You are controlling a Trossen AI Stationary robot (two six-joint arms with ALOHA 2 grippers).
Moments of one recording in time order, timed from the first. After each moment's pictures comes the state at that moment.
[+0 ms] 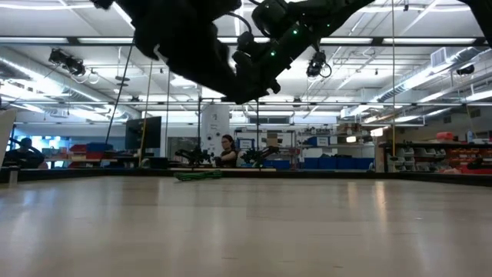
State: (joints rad) left arm -0.29 1.66 1.02 -0.09 -0.31 0.05; right arm -0.31 1.81 1.41 -0.19 0.13 0.01
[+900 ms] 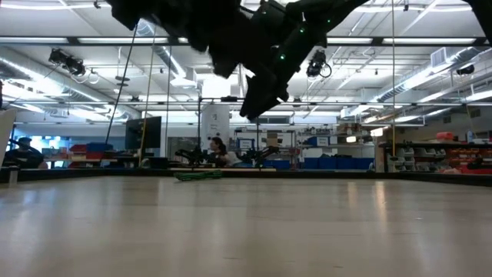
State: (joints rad) left arm -0.20 1.63 0.96 0.22 0.02 -0.10; right arm -0.26 1.81 1.41 -0.44 0.08 0.02
